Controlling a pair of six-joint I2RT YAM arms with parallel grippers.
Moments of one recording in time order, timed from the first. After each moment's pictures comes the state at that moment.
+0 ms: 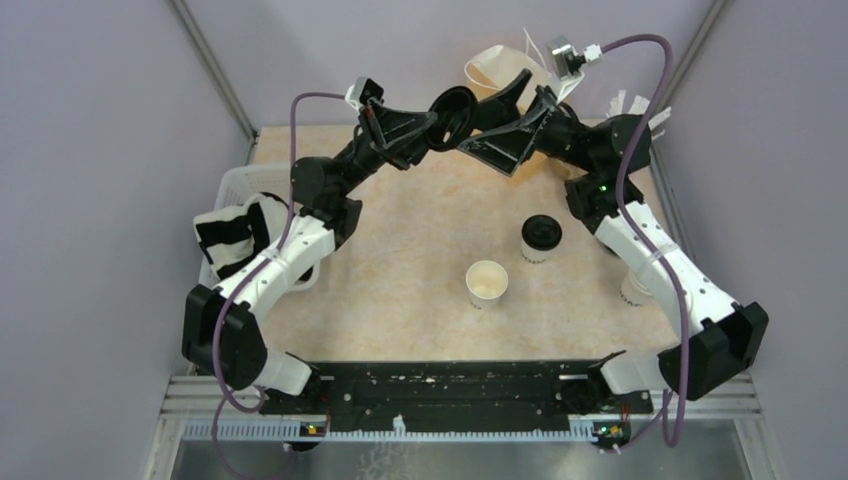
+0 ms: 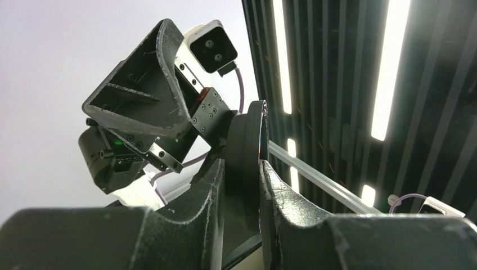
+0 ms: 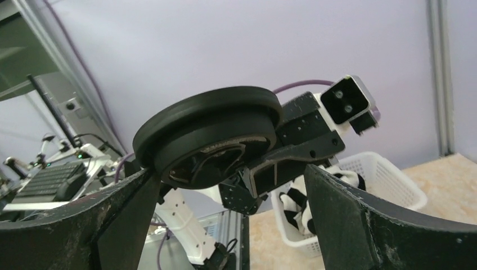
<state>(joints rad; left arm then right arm) -0.49 1.43 1.18 1.07 0.59 -2.09 0.48 1.37 1.40 0.69 -0.86 0.94</state>
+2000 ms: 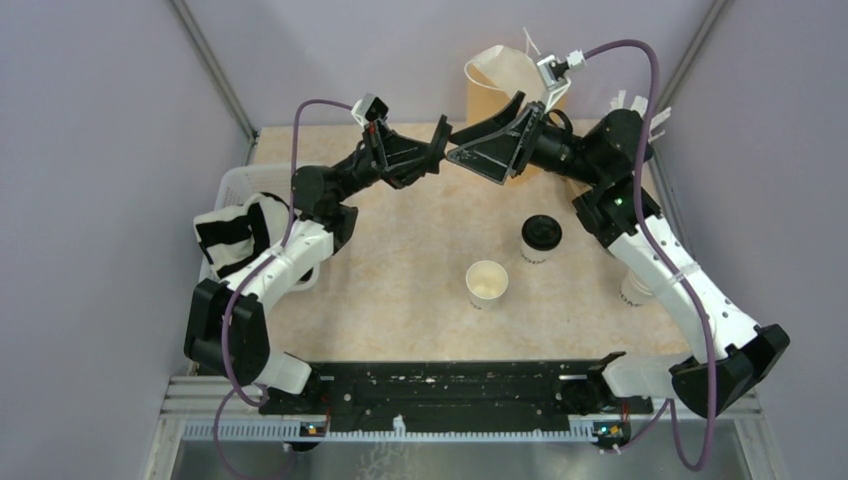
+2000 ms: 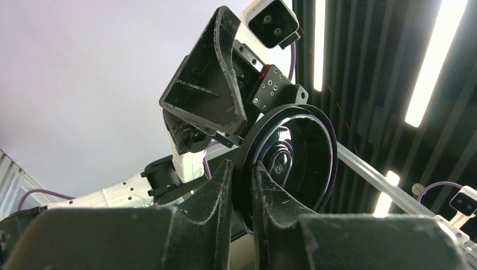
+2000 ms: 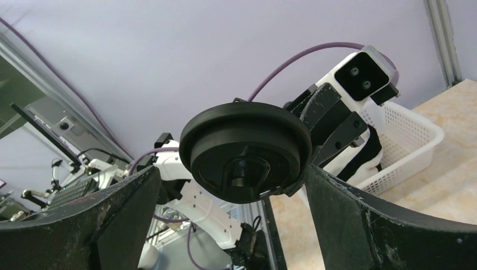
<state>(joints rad) -0.43 1.45 1.07 1.16 0.80 -2.09 0.55 1.26 1.43 0.22 -0.75 0.85</state>
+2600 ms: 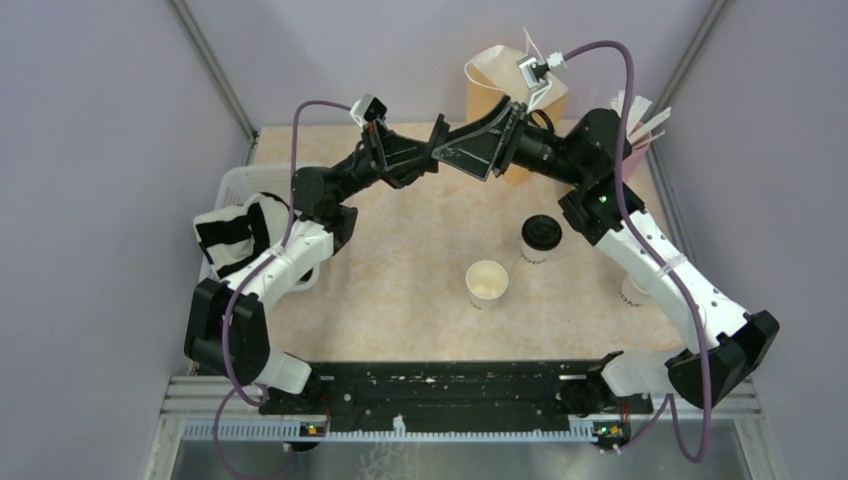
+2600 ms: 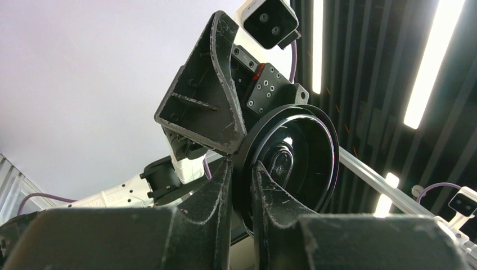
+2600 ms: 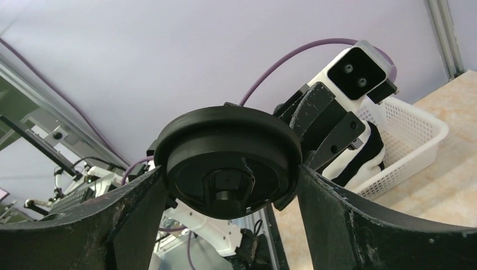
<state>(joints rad) -0.43 1.45 1.06 1.17 0.79 -2.09 0.60 1.31 1.44 0.22 -0.68 0.84</state>
